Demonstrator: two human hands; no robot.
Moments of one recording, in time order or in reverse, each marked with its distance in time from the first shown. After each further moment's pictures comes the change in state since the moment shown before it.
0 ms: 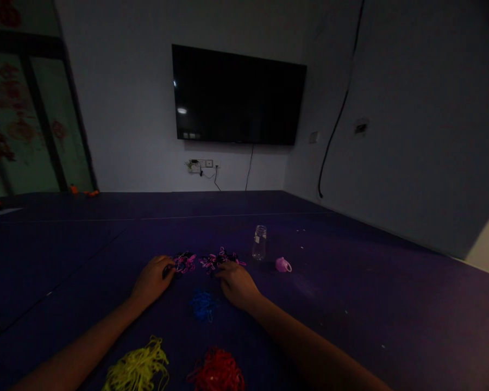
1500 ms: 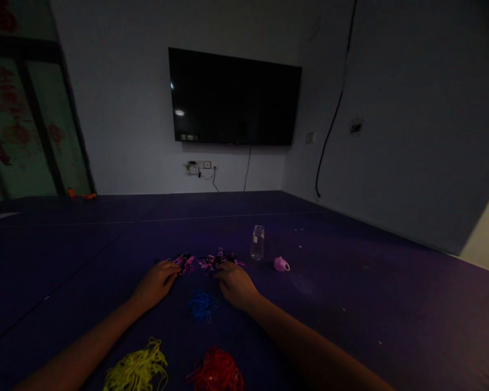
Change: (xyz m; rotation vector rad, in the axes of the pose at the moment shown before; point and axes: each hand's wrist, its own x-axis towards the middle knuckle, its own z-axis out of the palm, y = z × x) left_hand 0.000 -0.001 0.005 -0.095 -0.077 0.176; right_hand 0.001 0.000 0.000 -0.015 0.003 -0.020
